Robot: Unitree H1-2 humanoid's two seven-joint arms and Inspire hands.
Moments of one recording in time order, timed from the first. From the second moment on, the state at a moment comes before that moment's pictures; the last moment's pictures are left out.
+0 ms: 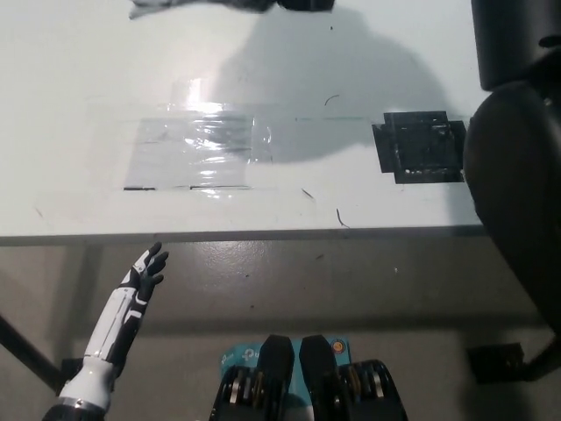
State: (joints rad) left_arm -0.09 0.21 -0.01 0.11 0.06 -0.21 -0.10; right_arm -1.68 -0.04 -0.37 0.91 0.47 0.47 -0.03
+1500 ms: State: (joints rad) left_arm -0.09 0.21 -0.03 0.11 0.06 -0.18 -0.12; right_arm -1.36 0.00 0.00 1.28 0.22 0.23 -0.18
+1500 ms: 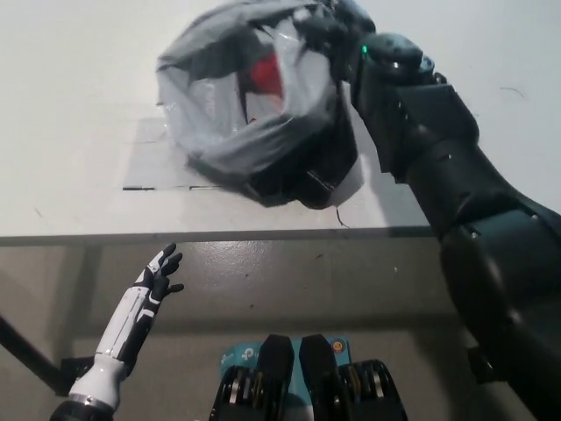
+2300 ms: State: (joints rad) left_arm -0.11 0.21 -0.03 0.11 0.06 -0.19 -0.12; right_arm -1.39 -0.19 0.41 1.15 -0.15 0.24 -0.23
